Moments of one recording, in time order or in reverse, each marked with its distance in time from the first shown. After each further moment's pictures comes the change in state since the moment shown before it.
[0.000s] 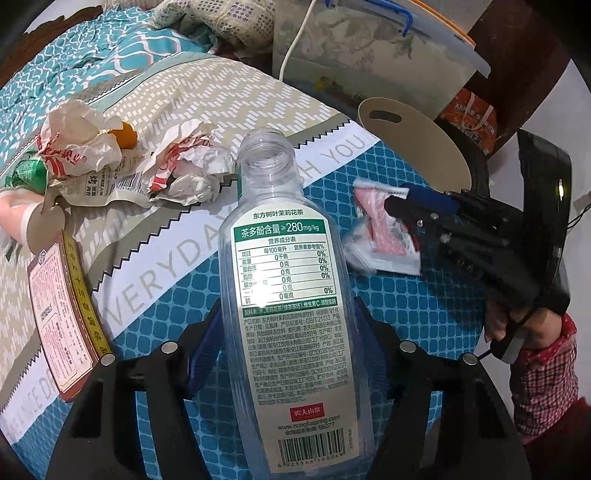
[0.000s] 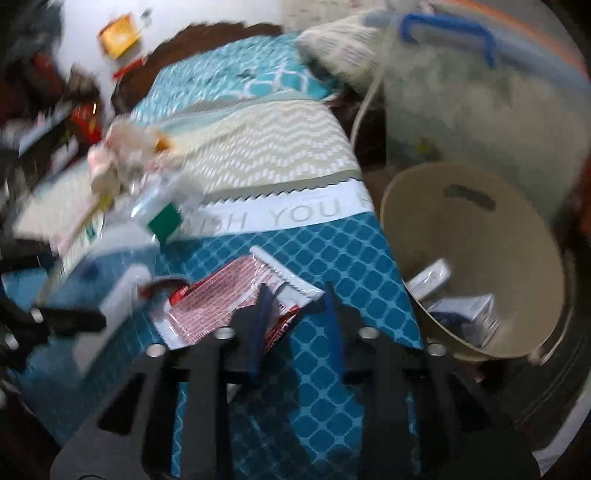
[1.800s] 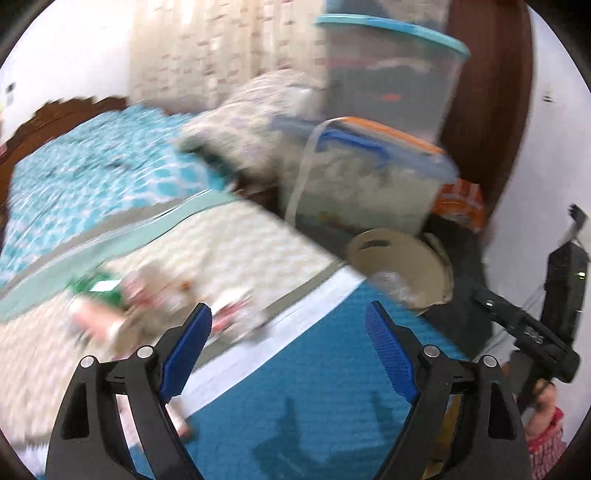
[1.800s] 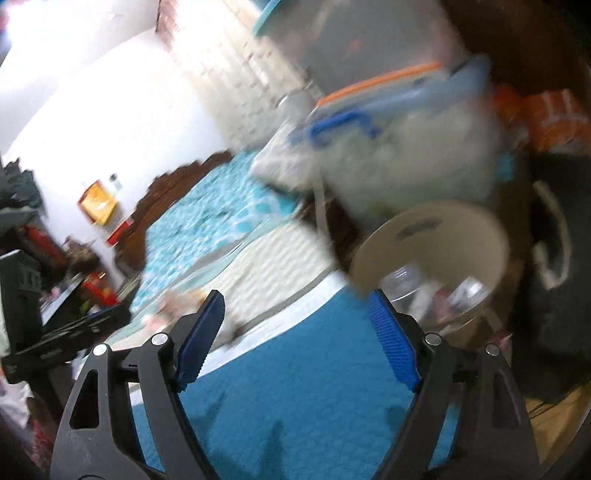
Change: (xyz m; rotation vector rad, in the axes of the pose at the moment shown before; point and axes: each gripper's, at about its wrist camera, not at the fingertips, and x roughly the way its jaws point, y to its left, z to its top) left arm -0.120 0.000 0.015 0.015 -0.452 0.088; right arm -0.122 -0.020 -0.025 0.511 -0.410 0.122
